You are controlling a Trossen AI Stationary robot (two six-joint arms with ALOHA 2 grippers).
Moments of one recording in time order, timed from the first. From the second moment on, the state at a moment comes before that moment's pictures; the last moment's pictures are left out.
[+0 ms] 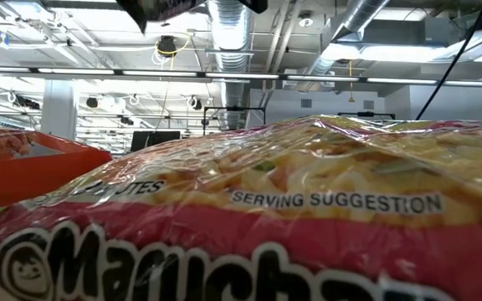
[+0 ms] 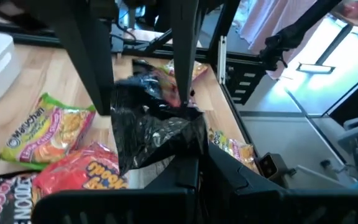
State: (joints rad) left arm -0.26 1.01 0.89 -0.17 -0.03 -0.25; right arm 0.13 1.82 1.79 -0.53 -0.08 0.51
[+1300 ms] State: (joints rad) left arm -0.15 1.02 0.91 -0.14 0.07 -0.21; right arm 0.12 1.82 1.79 -0.54 -0.10 0.62
